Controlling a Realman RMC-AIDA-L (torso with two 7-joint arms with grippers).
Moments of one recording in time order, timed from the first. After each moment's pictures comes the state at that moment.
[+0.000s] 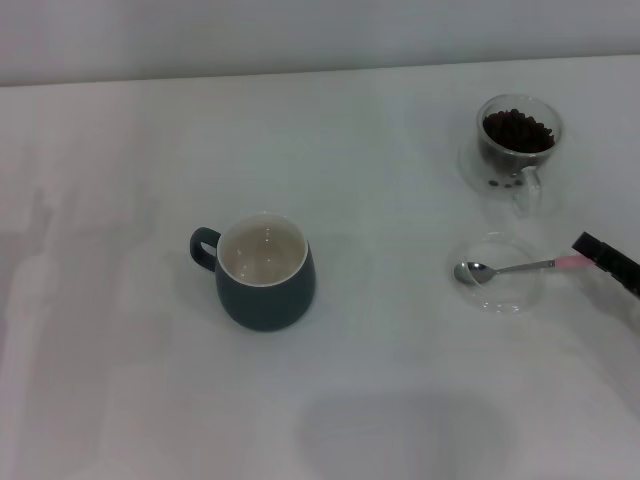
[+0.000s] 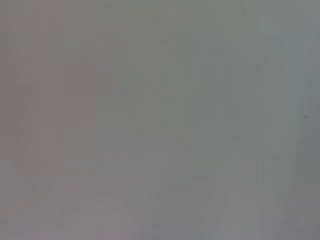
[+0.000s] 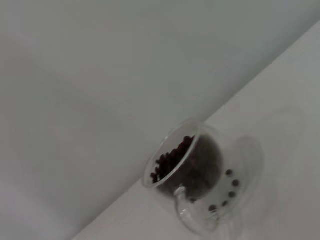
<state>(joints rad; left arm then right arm) -0.37 -2.09 -1.07 -0.18 -0.67 -1.21 2.82 0.17 1.97 -0.64 -0.12 1.73 1.32 -1.70</state>
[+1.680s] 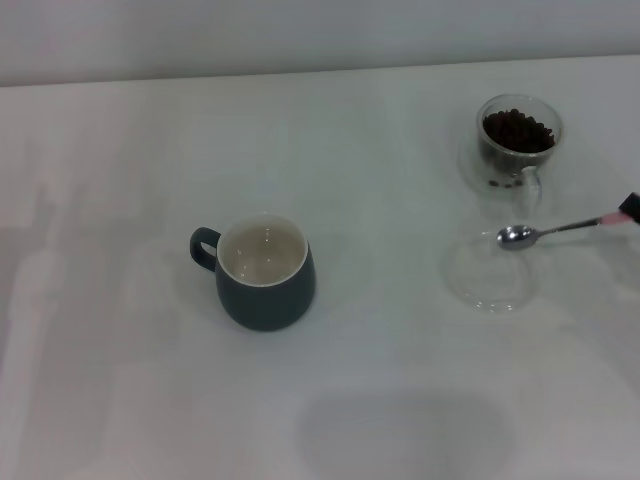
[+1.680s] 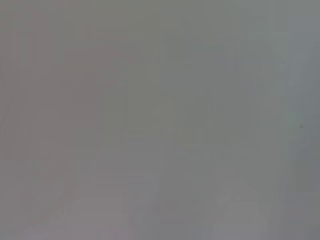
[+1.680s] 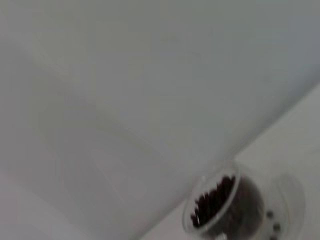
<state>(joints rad) -0.37 -2.09 -1.07 -0.19 -0.67 -1.21 2.82 0.18 1.91 -0.58 -0.14 1.71 1.44 -1.61</state>
